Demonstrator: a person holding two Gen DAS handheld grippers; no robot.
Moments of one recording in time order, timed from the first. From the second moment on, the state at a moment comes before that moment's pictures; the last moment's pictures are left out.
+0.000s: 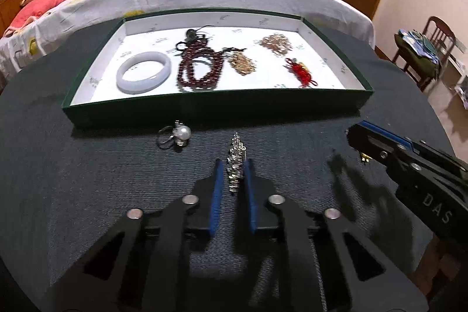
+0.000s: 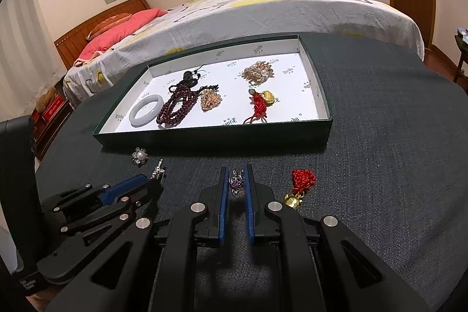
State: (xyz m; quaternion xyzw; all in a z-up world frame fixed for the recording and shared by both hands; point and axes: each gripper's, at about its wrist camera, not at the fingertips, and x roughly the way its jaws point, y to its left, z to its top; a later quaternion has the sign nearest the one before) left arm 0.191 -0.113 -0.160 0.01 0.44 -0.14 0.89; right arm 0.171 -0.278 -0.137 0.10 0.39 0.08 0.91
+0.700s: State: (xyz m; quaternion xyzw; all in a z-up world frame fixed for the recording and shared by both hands) left arm 0.190 -0.104 -0.152 0.00 0.43 -0.14 0.89; right arm 0.170 -0.277 -0.134 0.10 0.39 0.08 0.91
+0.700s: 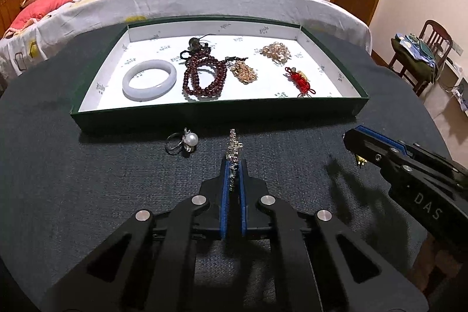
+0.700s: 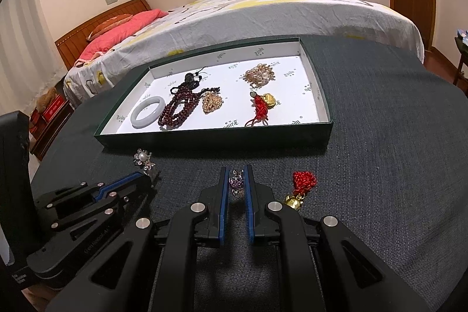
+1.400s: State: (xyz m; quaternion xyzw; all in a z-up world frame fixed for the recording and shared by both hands) left arm 0.185 -0.081 -0.101 -0.01 0.38 -0.14 0.91; right arm 0.170 -0.270 -0.098 0.09 0.35 0.09 0.93
